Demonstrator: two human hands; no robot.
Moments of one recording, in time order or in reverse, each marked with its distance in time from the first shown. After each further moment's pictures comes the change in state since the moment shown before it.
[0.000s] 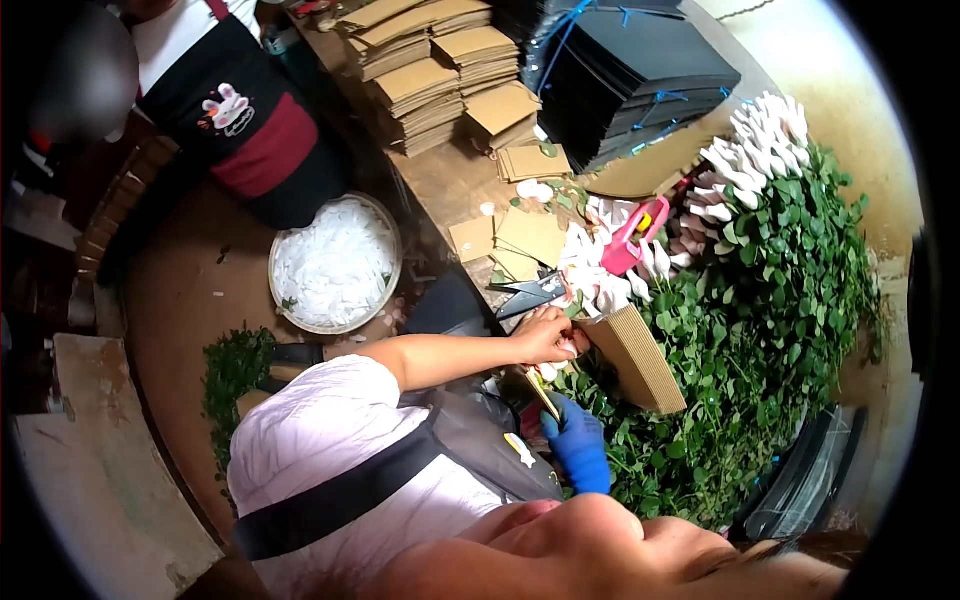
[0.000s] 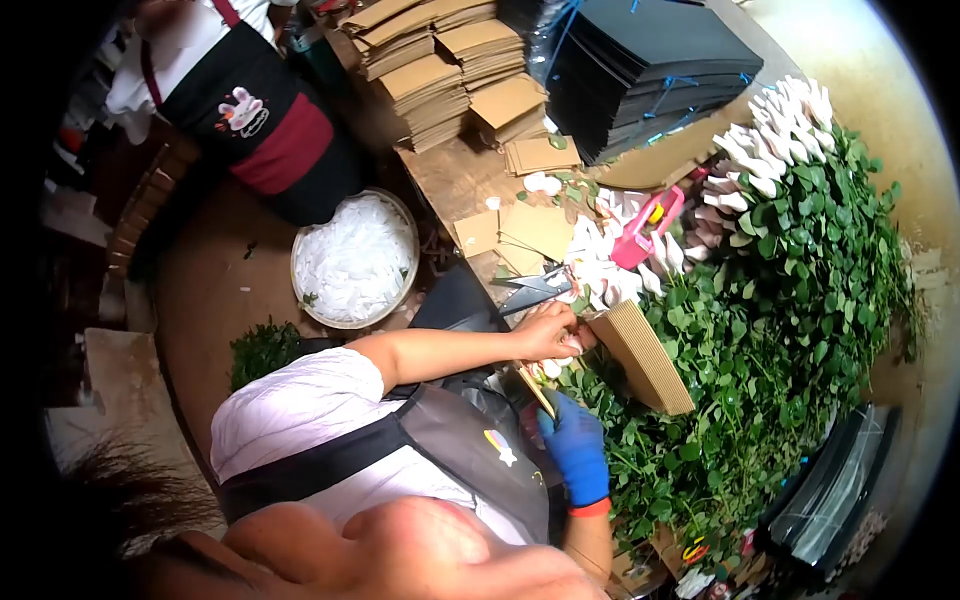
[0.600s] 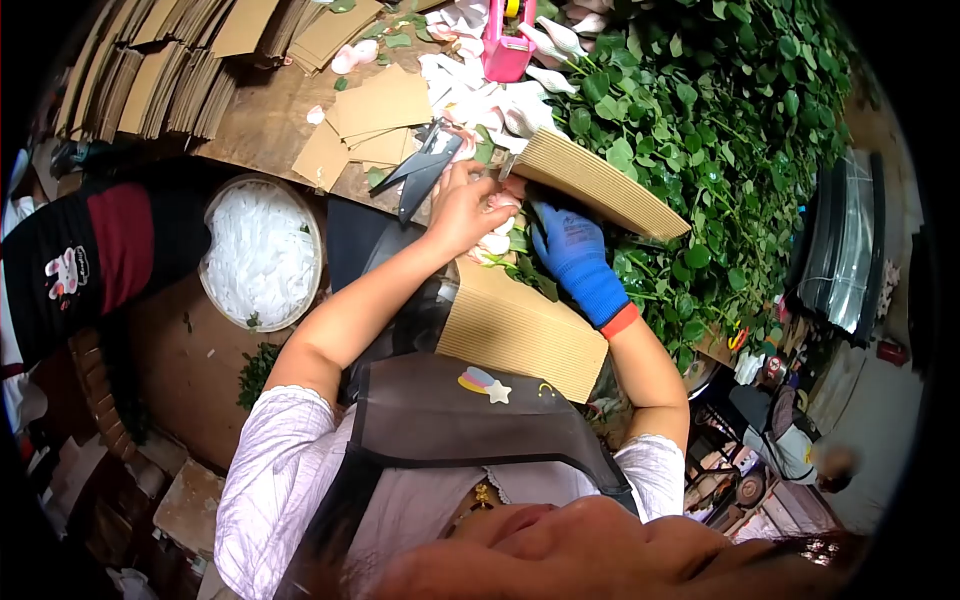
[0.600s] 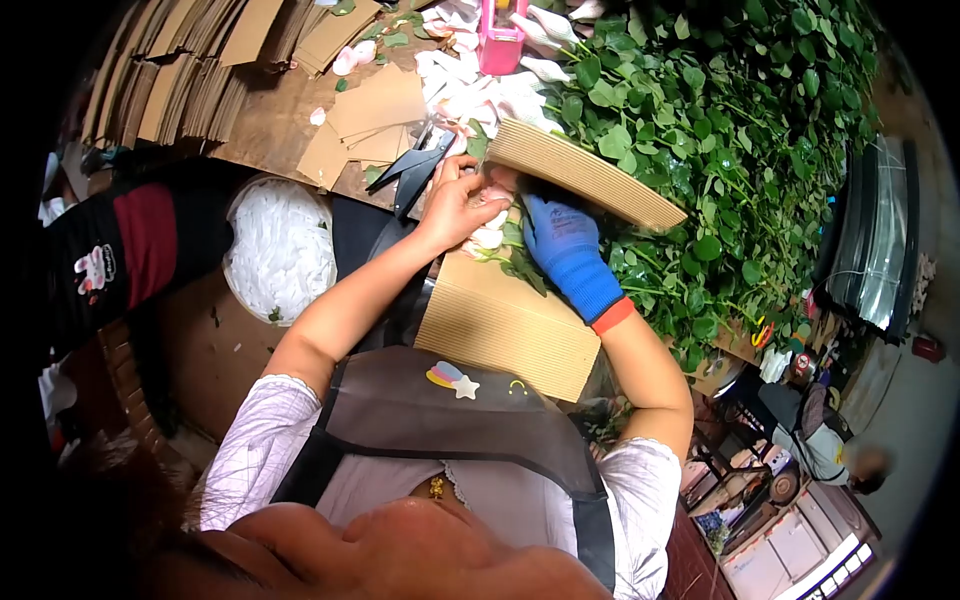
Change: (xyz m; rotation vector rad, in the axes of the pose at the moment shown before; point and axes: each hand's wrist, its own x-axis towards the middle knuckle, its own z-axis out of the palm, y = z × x) left_hand 0.005 -0.003 -0.002 -0.007 -0.027 0.061; right_hand 0.068 0.052 0.001 -0.315 0.119 0.248
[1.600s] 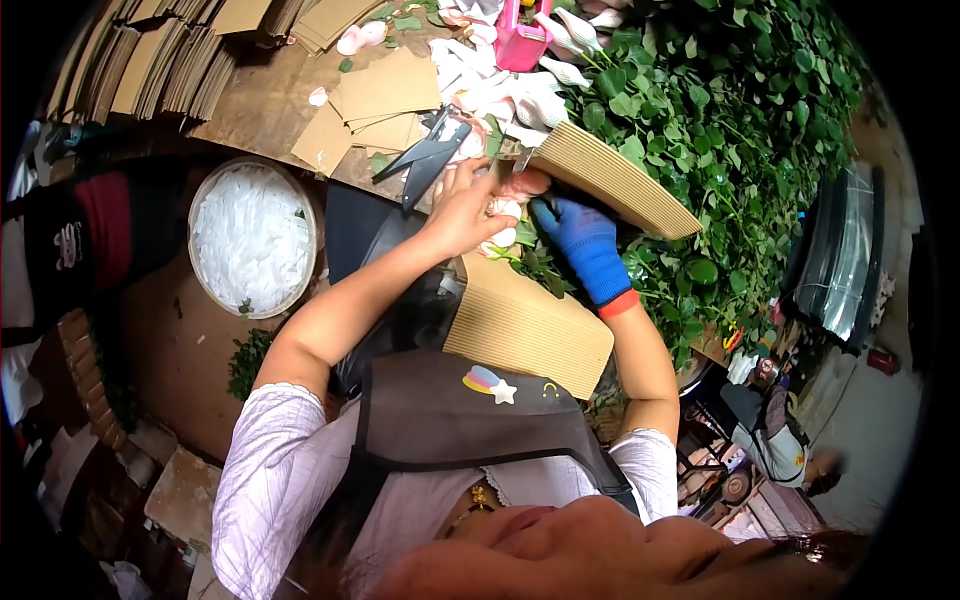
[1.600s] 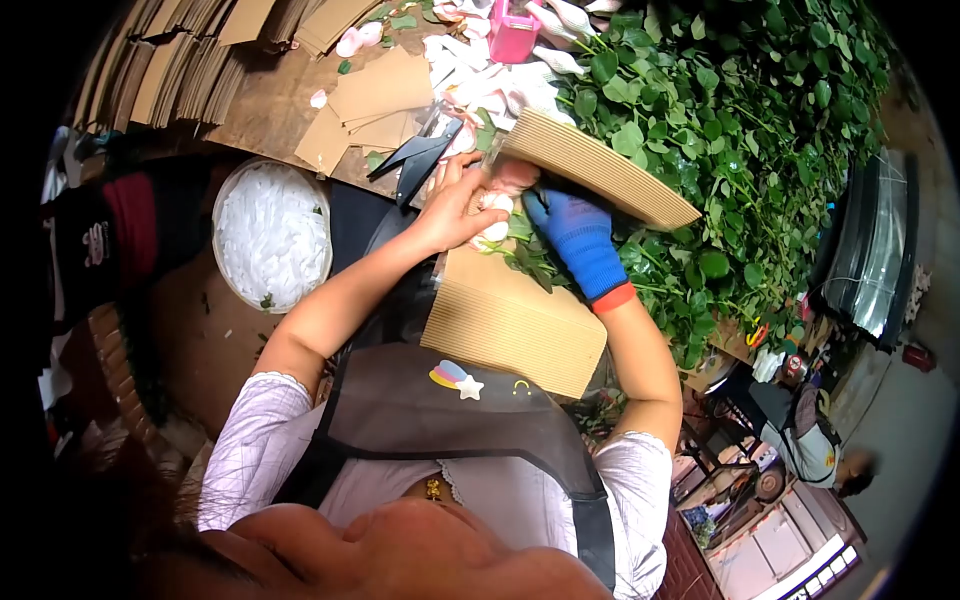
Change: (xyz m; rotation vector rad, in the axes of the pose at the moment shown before) left_hand -0.016 -0.007 -0.008 0.004 -0.099 0.068; right_hand 0.013 0.007 0.000 0.092 -0.047 0.146
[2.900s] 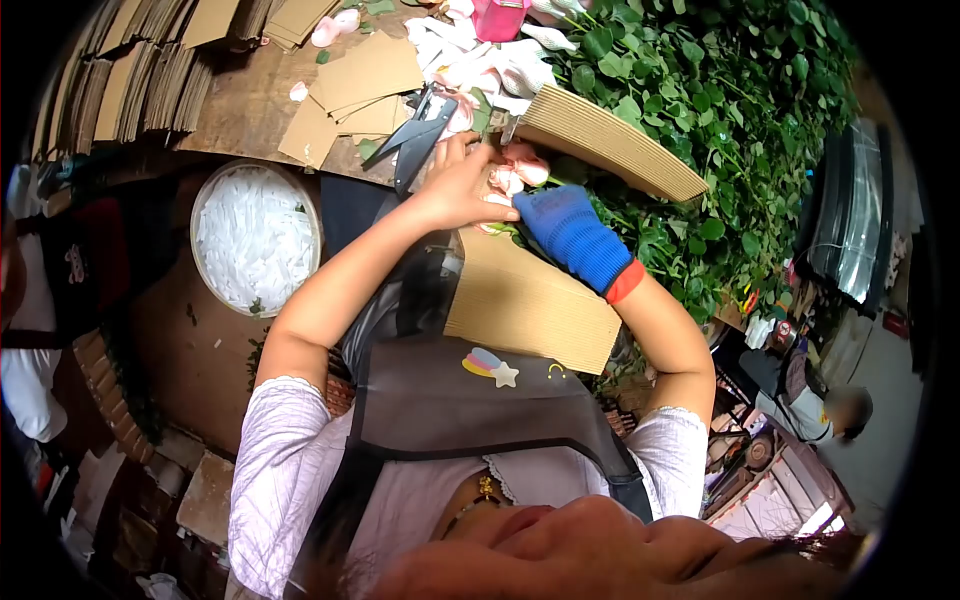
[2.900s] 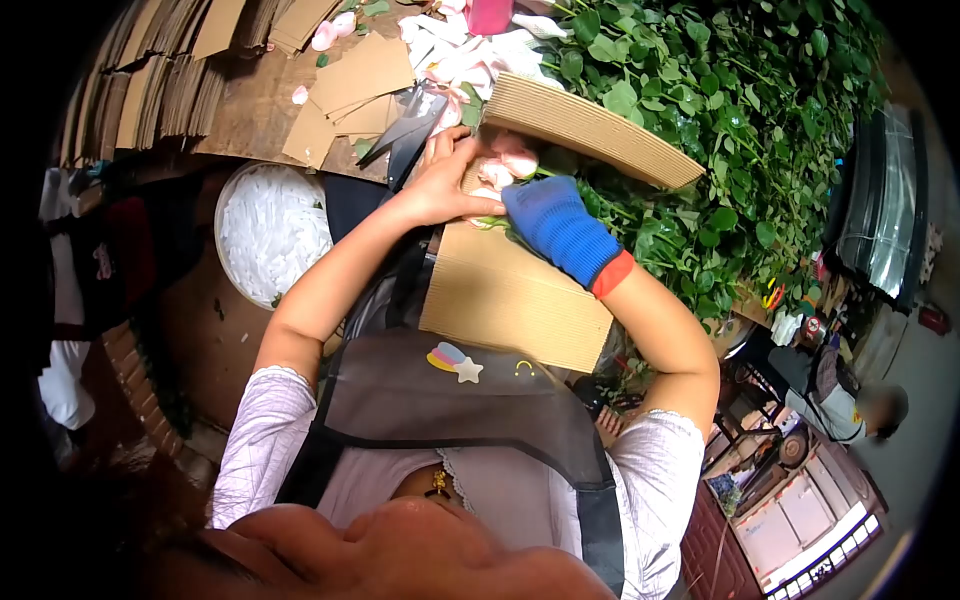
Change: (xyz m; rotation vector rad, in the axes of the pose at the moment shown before) left_hand 0.013 0.012 -0.028 0.083 -0.352 -0.059; right_hand -0.013 -0.018 0.010 -0.284 -0.241 -0.356
